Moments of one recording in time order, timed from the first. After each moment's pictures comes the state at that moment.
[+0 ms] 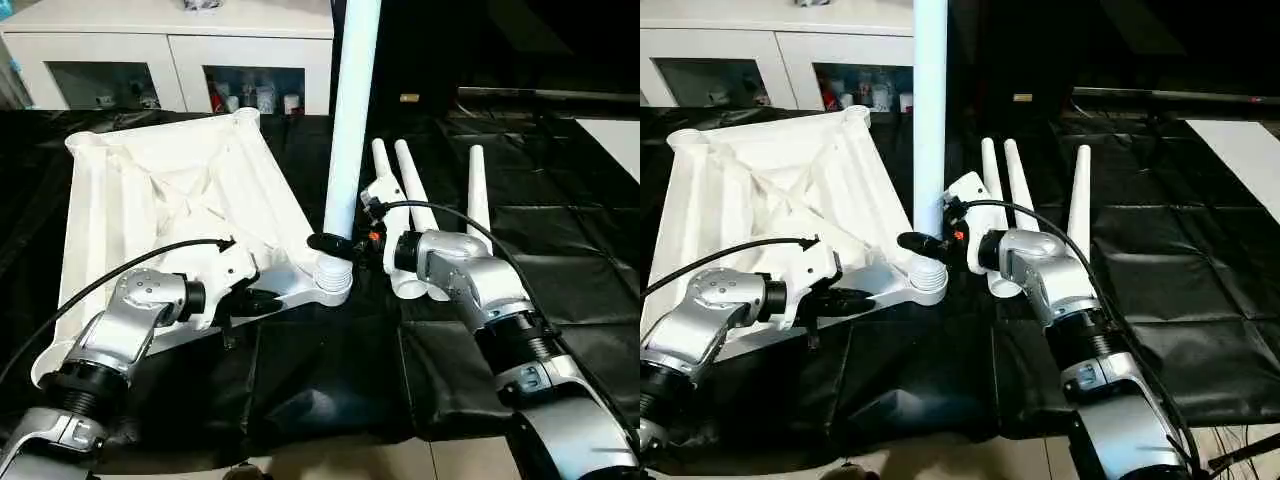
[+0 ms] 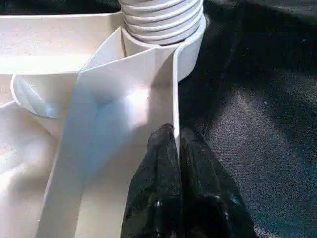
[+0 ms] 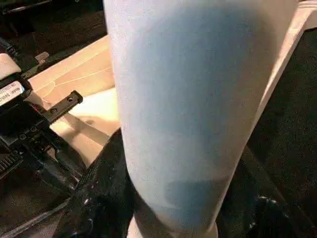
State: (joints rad) left arm -0.46 0.51 -0.22 0.42 -0.04 0.16 -1.11; right arm -0.71 -0.18 0.16 0.54 0.24 0.38 0.83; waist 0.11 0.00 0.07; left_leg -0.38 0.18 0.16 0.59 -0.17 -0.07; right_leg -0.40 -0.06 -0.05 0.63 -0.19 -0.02
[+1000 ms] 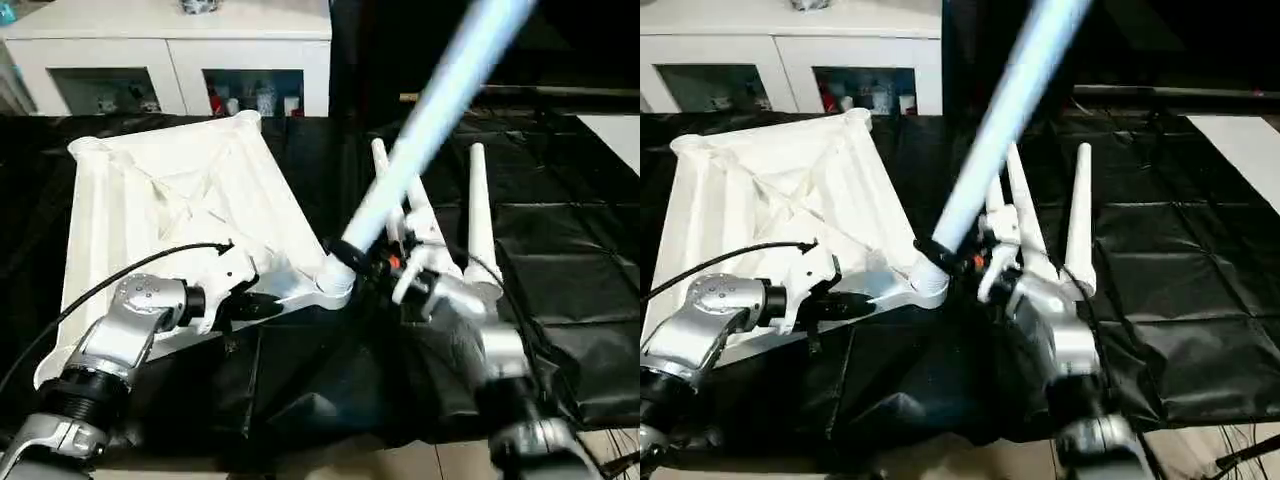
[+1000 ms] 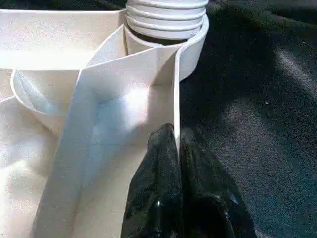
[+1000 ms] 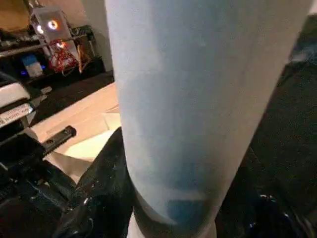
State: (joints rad) left arm -0.43 0.50 -0.21 0.41 -0.06 0.18 -1.10; right arm -0.43 -0.09 0.07 0.42 0.28 0.08 0.77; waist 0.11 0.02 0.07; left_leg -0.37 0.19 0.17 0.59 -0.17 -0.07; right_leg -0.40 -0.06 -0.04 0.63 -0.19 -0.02
